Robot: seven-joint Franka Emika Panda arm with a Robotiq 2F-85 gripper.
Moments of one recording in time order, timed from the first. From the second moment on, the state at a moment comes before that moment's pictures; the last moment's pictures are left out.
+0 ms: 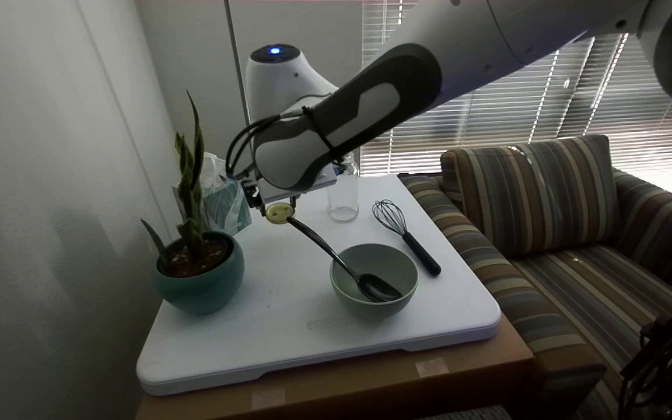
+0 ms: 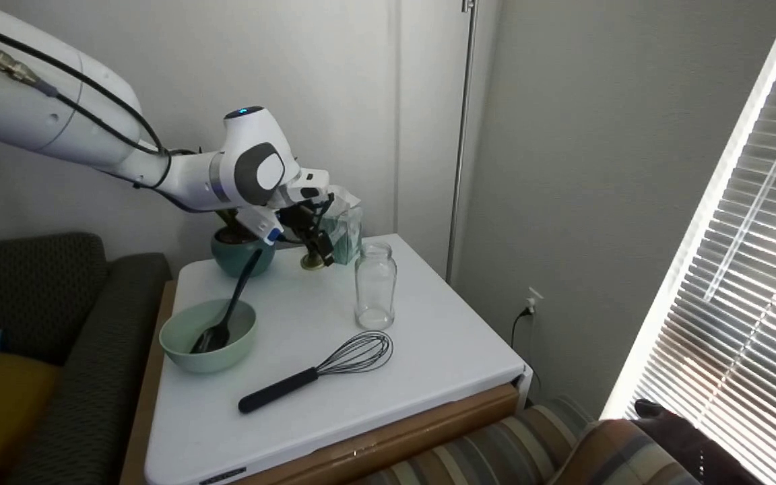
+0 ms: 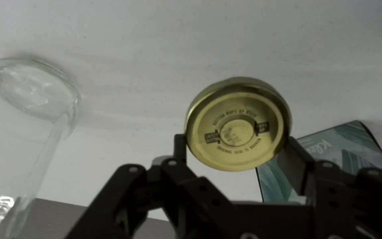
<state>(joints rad) 0.36 1.31 -0.24 -0.83 0.00 2.48 0.58</state>
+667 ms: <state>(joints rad) 0.36 1.20 -0.27 -0.70 0.00 2.26 0.55</state>
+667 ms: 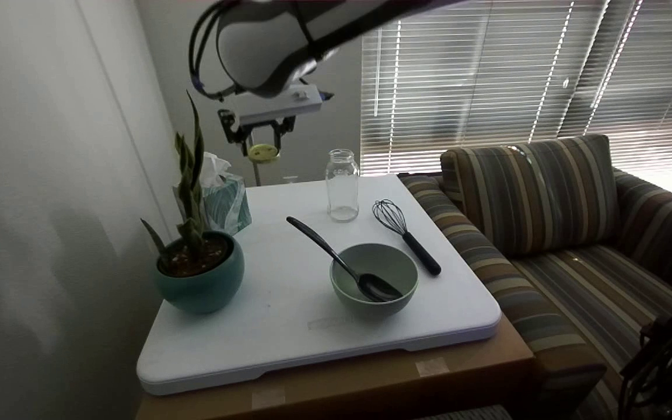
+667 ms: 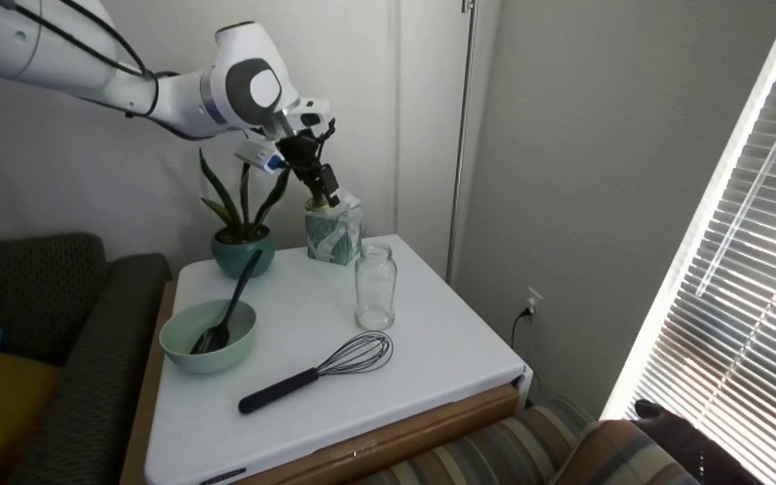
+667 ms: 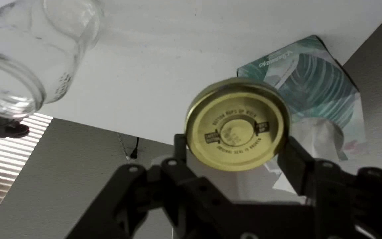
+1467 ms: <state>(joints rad) 0.22 1.11 -0.23 -0.58 0.10 1.97 0.45</state>
